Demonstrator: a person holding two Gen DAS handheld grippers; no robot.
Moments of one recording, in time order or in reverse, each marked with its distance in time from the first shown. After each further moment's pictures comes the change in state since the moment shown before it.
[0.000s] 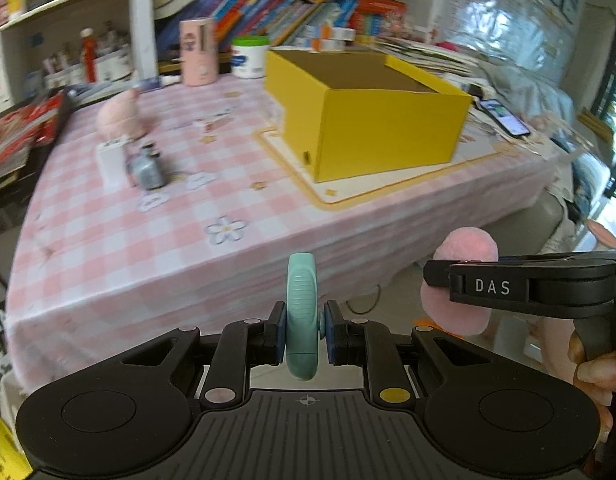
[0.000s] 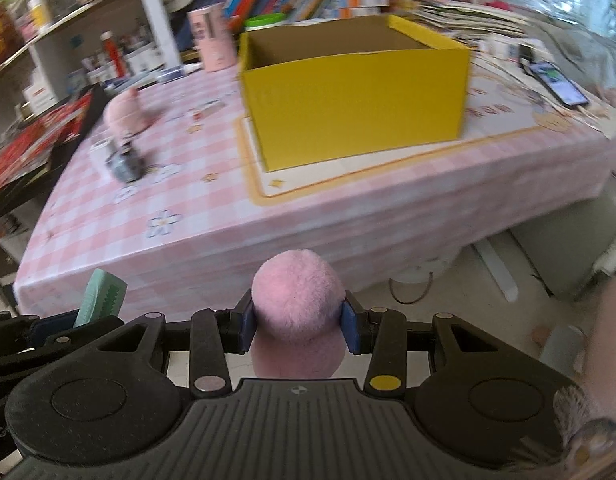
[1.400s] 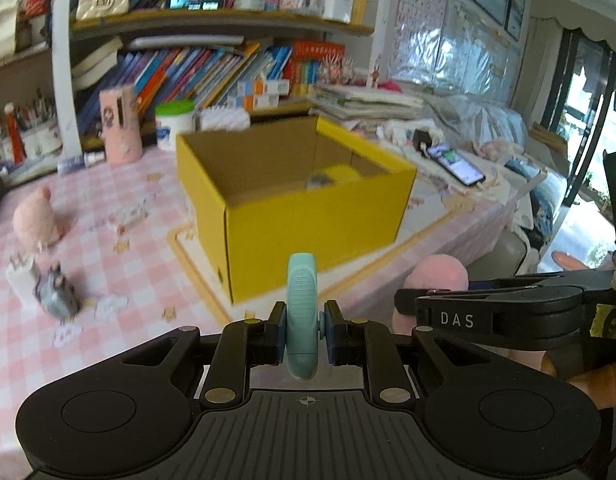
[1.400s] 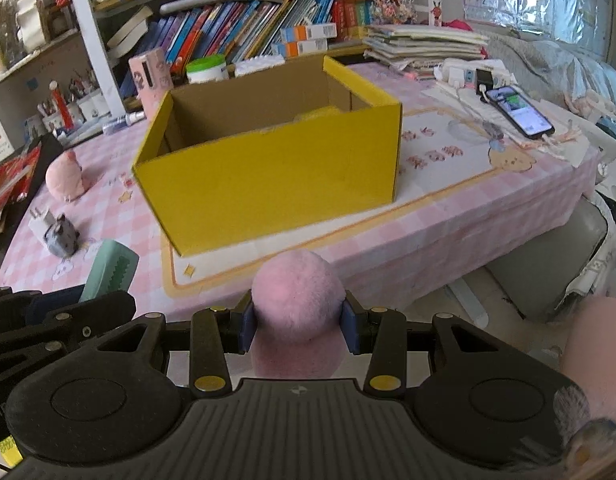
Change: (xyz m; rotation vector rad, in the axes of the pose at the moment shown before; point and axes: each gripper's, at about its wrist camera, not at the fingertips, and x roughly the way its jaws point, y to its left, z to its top) left arm 0.038 -0.048 0.086 0.092 -0.152 -0.122; right arm 0.012 -0.059 0.071 0.043 -0.091 -0.062
